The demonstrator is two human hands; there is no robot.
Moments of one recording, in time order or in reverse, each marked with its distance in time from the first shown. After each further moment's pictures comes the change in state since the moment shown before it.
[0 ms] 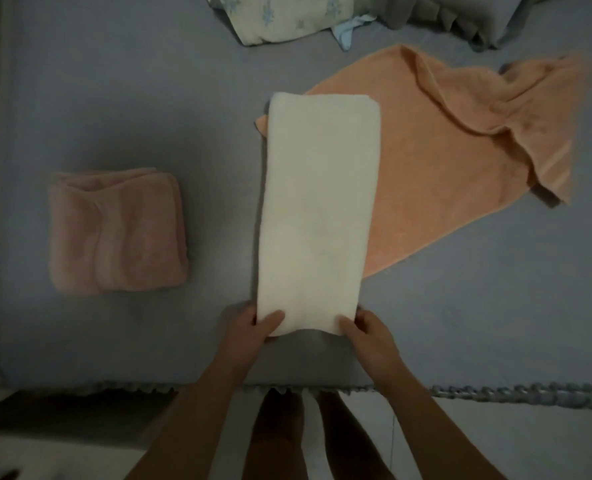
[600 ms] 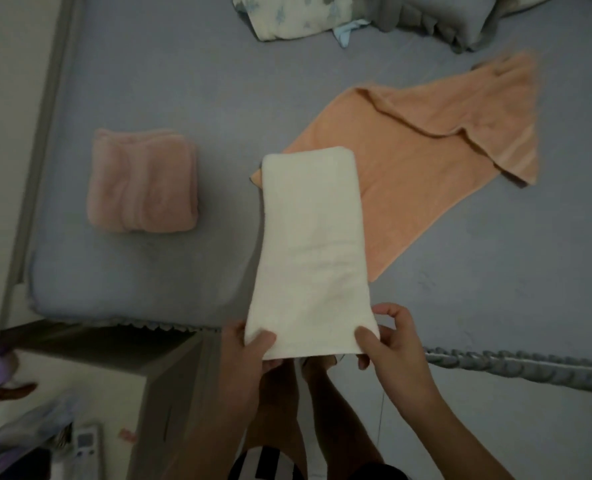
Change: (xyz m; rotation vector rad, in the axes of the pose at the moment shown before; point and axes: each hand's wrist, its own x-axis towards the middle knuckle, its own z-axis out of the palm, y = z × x) left_hand -0.164 -0.043 0.052 -0.471 0.284 -0.007; right_hand -0.143 0.033 -0.067 0.316 -0.085 -0.235
